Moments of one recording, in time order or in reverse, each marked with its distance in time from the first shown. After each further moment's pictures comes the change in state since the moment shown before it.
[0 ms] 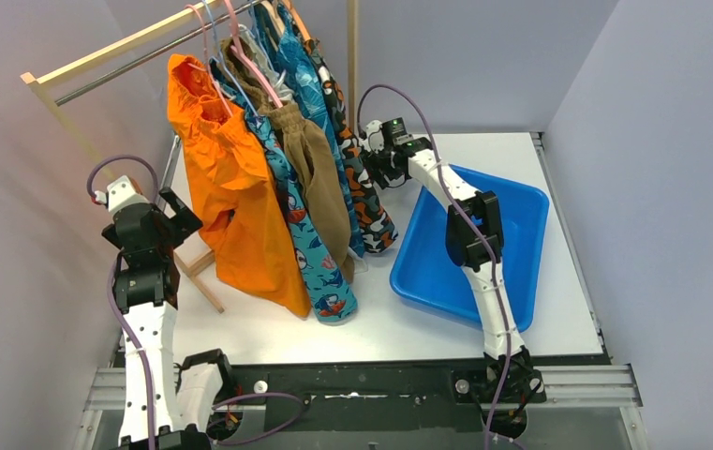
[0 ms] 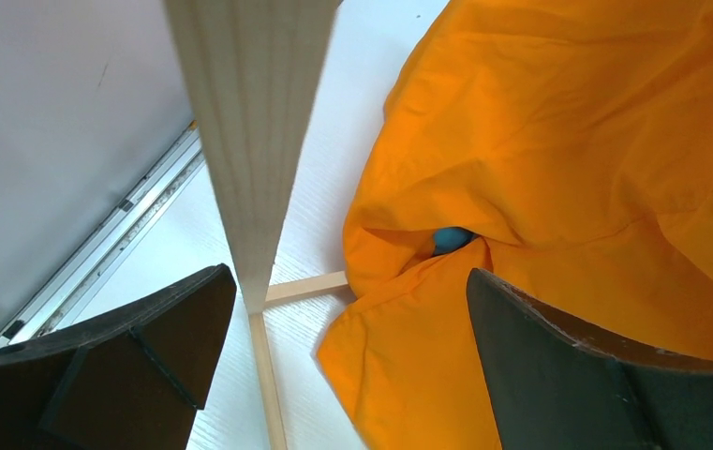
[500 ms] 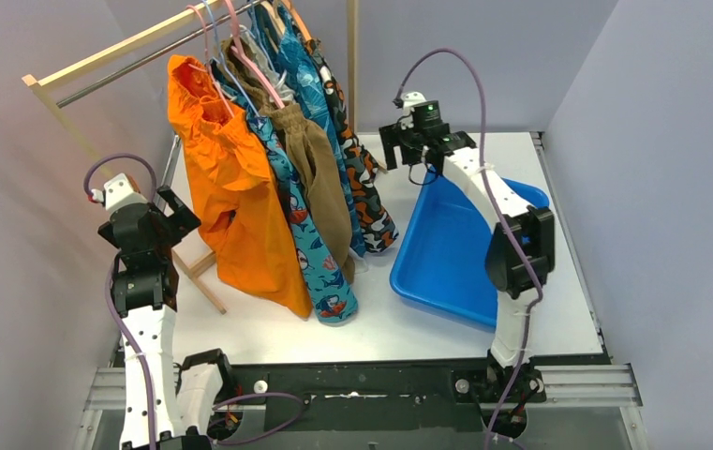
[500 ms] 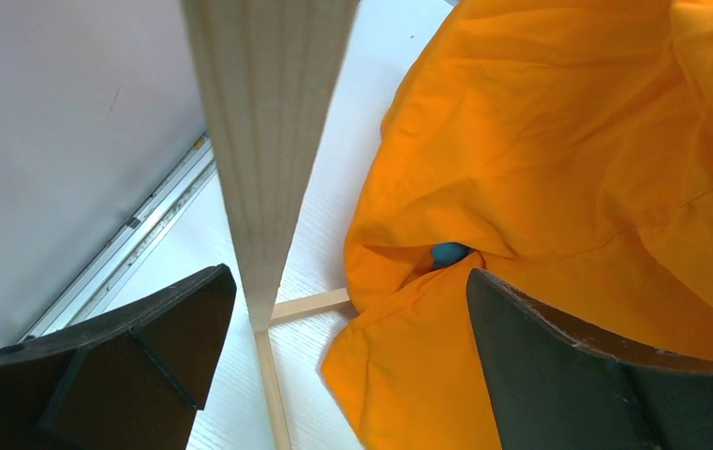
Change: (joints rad) left arm 0.001 -0.014 0.018 0.003 0.003 0.024; right arm -0.046 -0.522 -0.446 0.133 -0.072 0.406
